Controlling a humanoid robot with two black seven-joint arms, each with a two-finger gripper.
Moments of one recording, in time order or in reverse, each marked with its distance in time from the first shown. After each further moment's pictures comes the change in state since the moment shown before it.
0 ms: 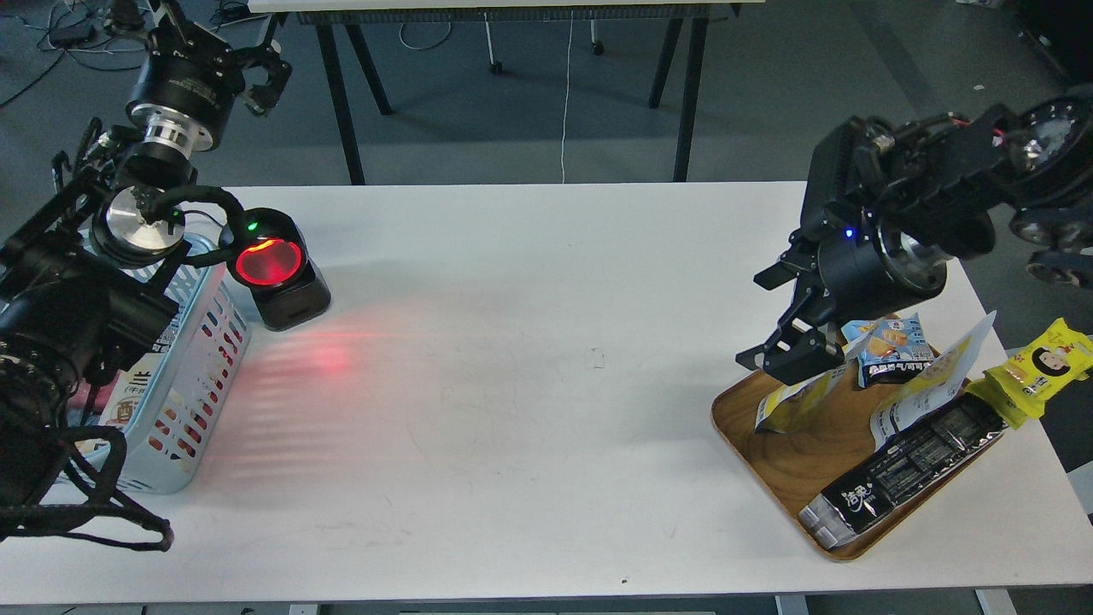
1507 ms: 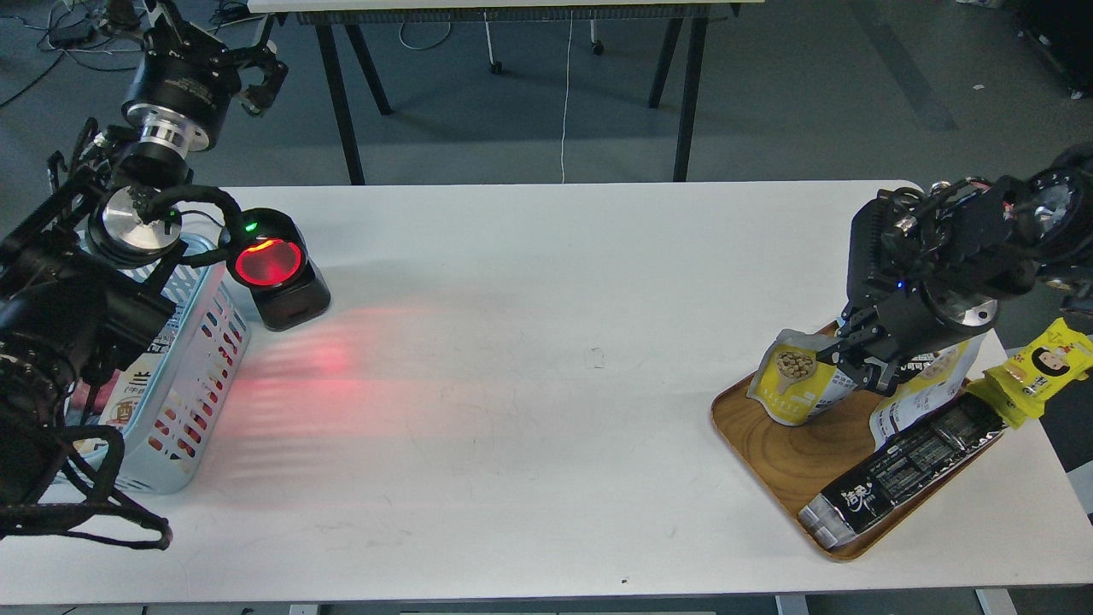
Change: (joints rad) left arm -0.001 0.003 0.002 0.009 0.001 0.000 0.000; right arm -0.094 0.027 -0.078 -0.141 -0.179 -0.037 0.000
